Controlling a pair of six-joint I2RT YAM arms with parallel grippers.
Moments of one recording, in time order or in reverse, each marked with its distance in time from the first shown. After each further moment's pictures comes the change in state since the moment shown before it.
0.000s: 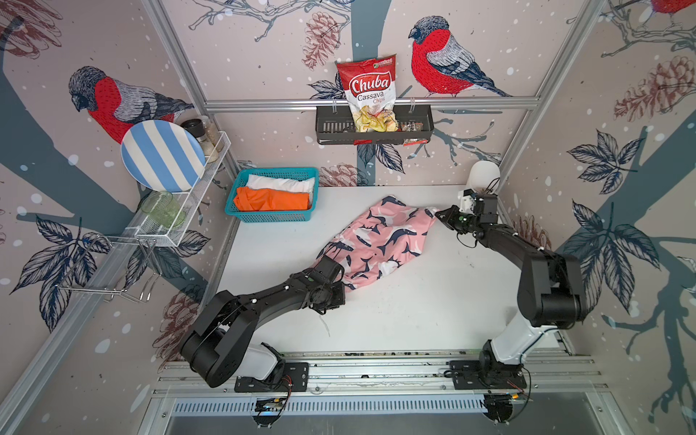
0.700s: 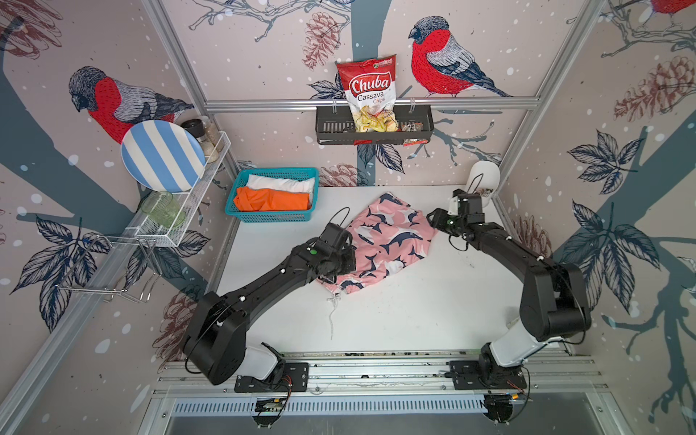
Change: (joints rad) left arm 0.058 0.071 0.462 -0.180 -0.091 0.079; right arm 0.233 -0.157 -0.005 -0.206 0.317 -0.136
